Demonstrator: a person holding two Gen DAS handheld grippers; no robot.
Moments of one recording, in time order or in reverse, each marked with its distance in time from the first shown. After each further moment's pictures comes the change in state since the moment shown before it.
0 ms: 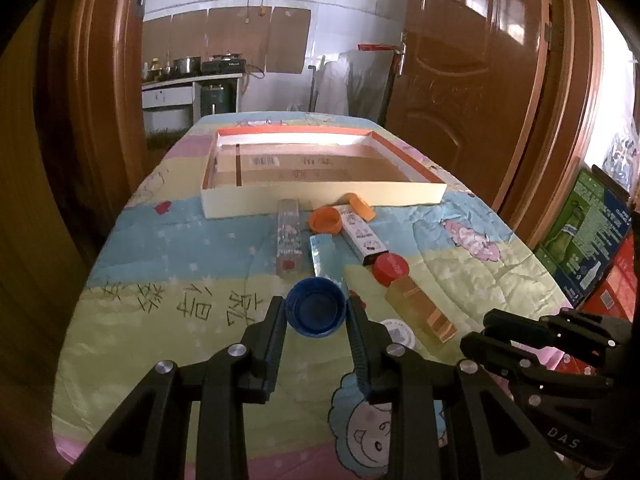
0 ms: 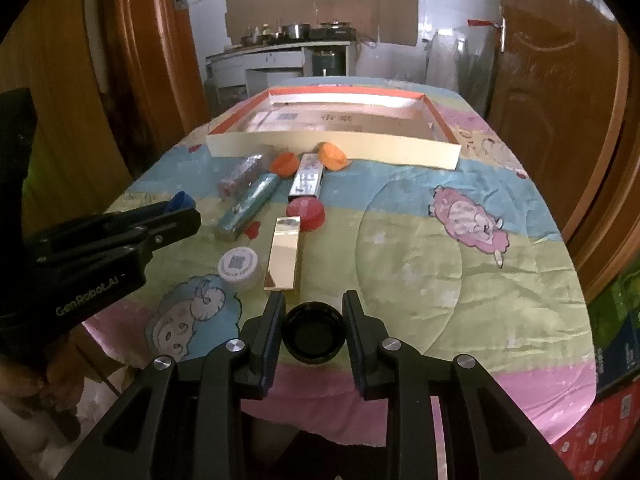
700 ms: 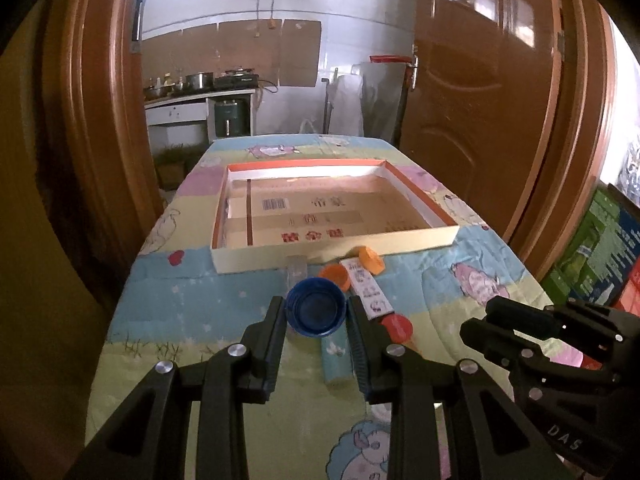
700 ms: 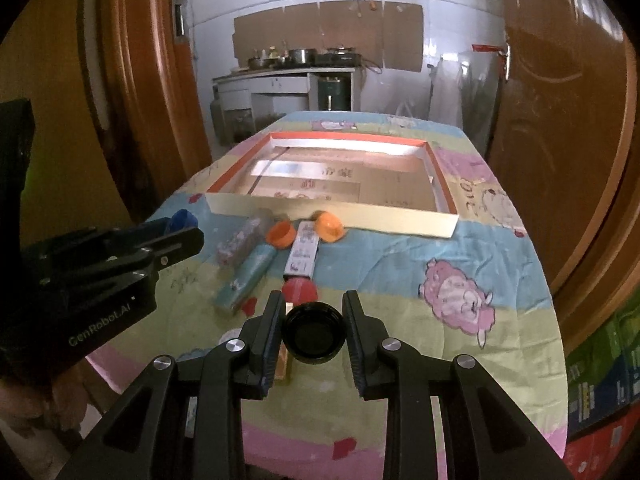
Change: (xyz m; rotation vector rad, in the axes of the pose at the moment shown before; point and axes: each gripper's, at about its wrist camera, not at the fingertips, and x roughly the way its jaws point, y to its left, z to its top) left arm -0.002 -0.005 0.046 0.002 -0.036 0.071; right arm -0.008 -0.007 0.053 -0.026 -0.082 0.012
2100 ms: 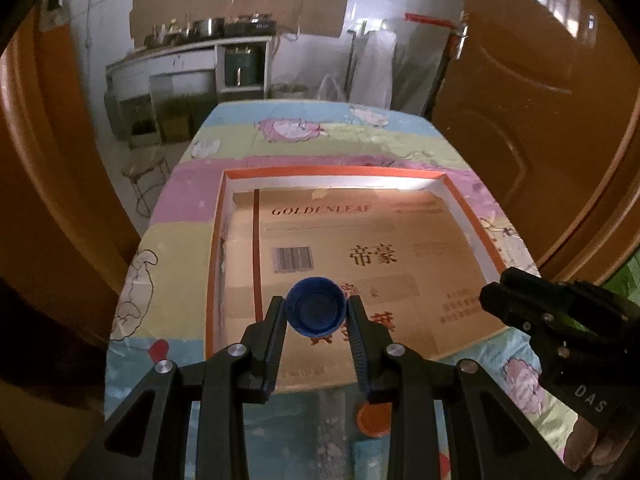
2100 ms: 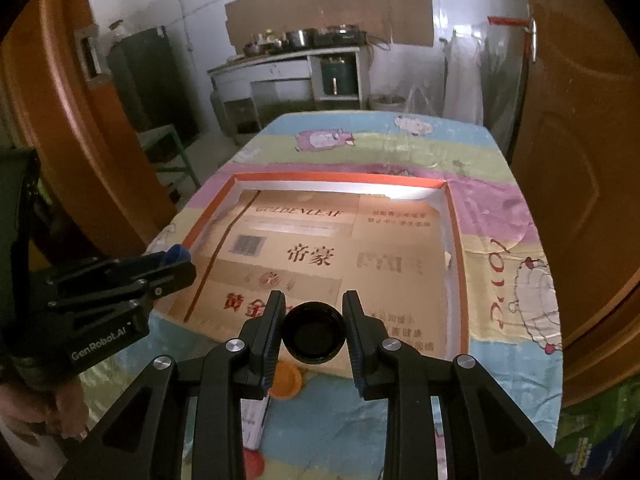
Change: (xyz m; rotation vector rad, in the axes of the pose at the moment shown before) left arm 0.122 0.036 0.114 -0.084 0.231 0.025; right arm 0.107 -0.060 0.138 0.055 0.109 0.078
